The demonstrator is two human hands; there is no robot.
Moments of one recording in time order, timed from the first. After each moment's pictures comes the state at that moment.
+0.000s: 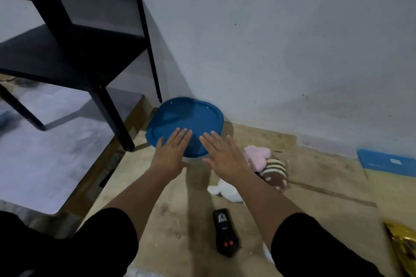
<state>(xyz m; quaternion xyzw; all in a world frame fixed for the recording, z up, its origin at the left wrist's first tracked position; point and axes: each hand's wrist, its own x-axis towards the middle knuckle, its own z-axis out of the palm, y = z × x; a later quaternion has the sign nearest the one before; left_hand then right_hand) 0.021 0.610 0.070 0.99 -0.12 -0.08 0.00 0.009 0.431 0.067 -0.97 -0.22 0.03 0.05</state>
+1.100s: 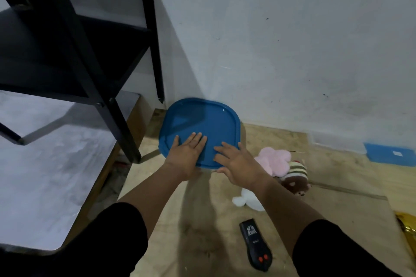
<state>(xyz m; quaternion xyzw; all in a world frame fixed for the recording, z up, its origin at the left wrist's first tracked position) 0.088 0.645 0.048 0.95 -0.26 -0.17 -0.03 0.039 0.462 0.049 -0.97 -0.23 0.09 -0.01</state>
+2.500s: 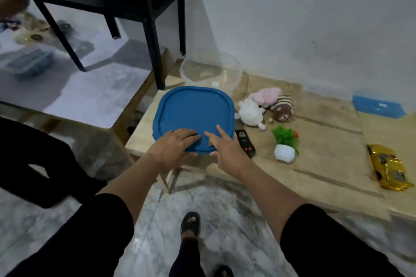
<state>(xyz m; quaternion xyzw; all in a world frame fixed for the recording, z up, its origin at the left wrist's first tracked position) -0.174 0.715 0.058 0.95 -0.31 -0.08 0.05 -0.192 0.517 0.051 -0.96 -0.17 0.13 0.19</state>
